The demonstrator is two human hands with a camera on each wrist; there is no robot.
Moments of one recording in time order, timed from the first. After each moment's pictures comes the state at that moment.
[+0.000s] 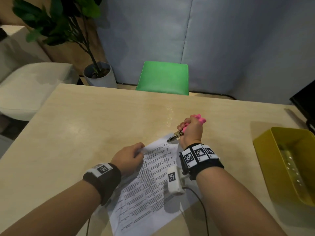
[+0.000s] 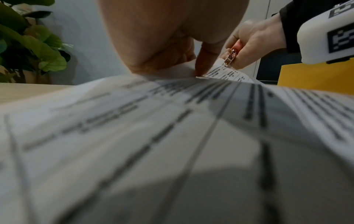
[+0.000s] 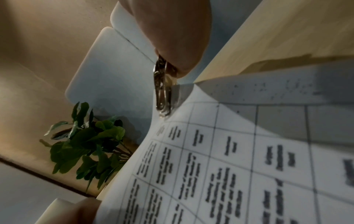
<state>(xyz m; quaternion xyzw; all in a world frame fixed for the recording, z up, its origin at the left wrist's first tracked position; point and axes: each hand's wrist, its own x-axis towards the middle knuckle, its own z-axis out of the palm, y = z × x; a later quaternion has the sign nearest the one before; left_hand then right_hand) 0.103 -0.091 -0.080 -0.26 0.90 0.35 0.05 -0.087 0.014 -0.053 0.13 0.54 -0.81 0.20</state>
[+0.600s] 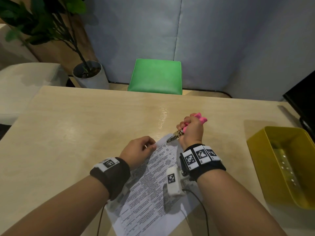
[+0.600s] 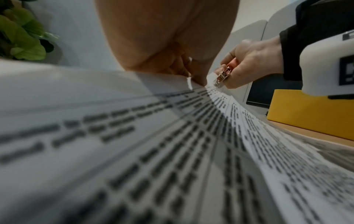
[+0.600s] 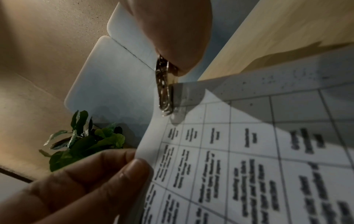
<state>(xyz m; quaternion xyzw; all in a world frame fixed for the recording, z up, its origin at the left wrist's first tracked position) 0.039 -0.072 -0.074 -0.25 0.86 0.43 0.02 -0.115 0.027 -0.056 0.15 0.50 -0.83 0.19</state>
